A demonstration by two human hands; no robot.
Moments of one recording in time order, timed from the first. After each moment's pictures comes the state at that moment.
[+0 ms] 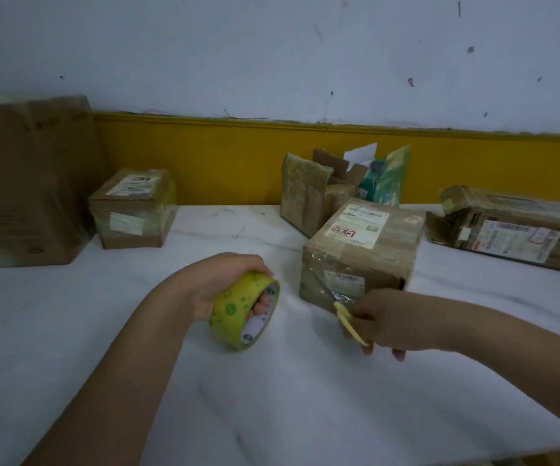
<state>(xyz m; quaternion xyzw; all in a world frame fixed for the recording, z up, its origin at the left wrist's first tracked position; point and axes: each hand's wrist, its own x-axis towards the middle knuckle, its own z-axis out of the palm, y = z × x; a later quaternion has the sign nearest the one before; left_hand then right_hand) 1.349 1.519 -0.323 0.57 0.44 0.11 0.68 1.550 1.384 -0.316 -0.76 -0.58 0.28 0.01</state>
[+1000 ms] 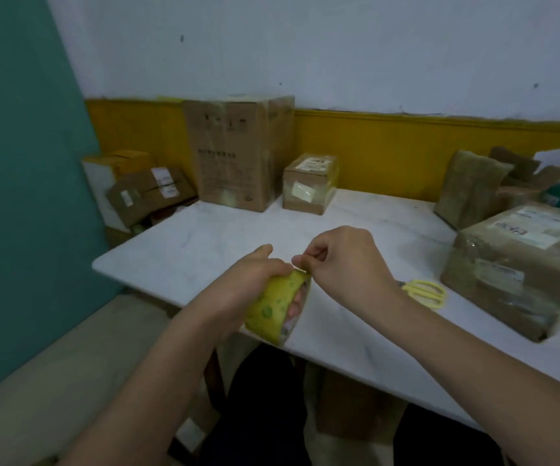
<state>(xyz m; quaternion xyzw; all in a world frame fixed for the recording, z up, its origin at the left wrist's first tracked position) 1.196 1.382 -0.334 0.53 0.54 0.39 0.53 1.346 1.410 -0.325 -0.56 -0.76 0.08 0.32</state>
